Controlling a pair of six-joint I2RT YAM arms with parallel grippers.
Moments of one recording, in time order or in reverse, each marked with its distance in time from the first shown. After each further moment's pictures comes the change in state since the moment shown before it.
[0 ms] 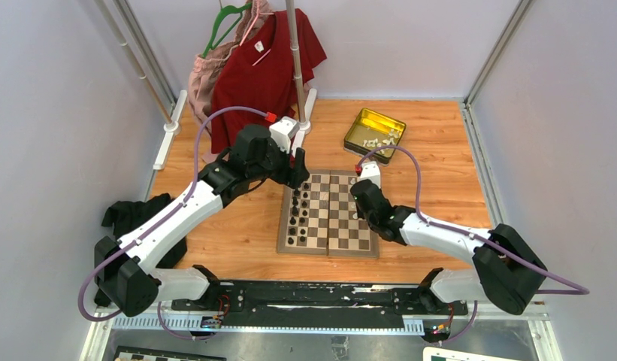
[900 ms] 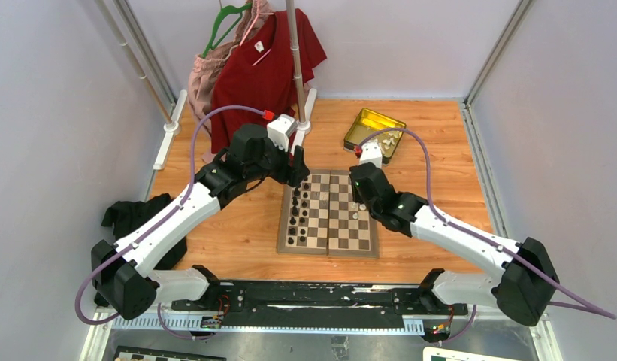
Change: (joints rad) left arm 0.000 -0.024 0.000 0.024 0.000 -0.002; right arm 0.042 -0.103 0.207 -0.222 0.024 -0.015
